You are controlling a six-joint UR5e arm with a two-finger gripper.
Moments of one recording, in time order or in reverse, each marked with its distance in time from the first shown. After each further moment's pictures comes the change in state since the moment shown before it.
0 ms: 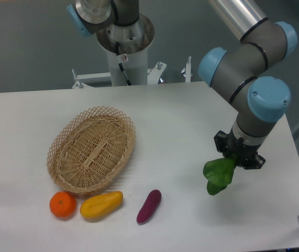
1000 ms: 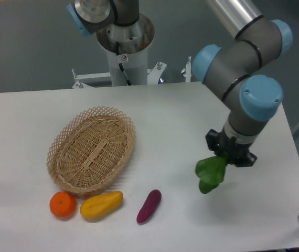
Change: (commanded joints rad) arm -0.069 0.041 -0.052 -0.074 -0.014 -0.127
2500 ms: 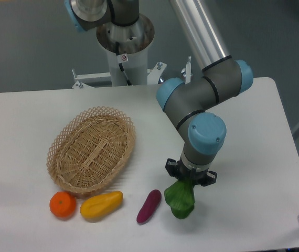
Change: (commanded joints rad) arm -0.084 -0.084 -0.092 0.248 -0.003 -0.410
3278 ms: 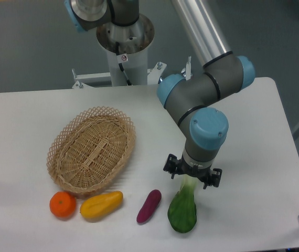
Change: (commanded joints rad) arm 0.014 0.052 0.011 -0.035 -0.014 0.079
